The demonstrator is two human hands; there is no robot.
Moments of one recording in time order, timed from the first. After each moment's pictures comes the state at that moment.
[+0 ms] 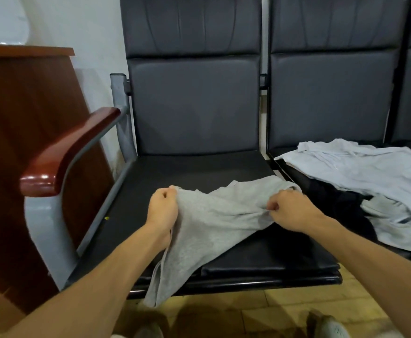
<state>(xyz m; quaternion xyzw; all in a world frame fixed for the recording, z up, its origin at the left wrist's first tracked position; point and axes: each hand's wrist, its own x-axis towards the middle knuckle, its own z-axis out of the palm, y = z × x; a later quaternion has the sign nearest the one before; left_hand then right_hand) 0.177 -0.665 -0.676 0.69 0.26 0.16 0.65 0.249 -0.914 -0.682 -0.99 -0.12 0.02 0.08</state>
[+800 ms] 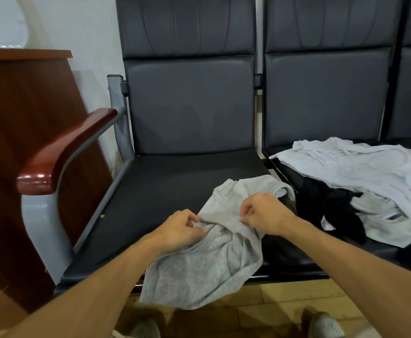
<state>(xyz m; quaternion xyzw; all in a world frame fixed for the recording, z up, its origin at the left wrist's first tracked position) 0.156 -0.678 -0.690 0.92 0.07 -0.11 0.38 0.228 -0.889 -0.681 -0.95 -0.21 0.05 0.21</state>
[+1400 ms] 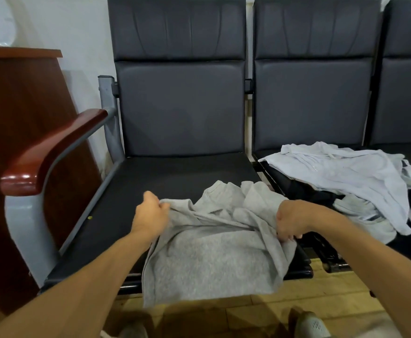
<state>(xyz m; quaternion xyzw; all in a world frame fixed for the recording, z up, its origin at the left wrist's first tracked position) 0.172 -0.669 -0.691 0.87 0.23 0.13 0.42 0.213 -0.948 -0.634 -0.97 -0.08 0.23 0.00</state>
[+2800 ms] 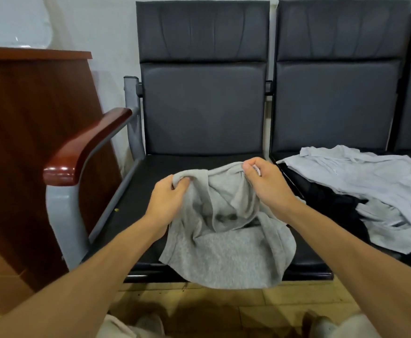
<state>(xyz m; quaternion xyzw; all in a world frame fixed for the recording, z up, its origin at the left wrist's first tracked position) 0.150 -0.663 -0.652 0.78 0.13 0.19 0.58 0.214 -0.861 -0.631 -0.80 -0.21 -0.07 0.56</state>
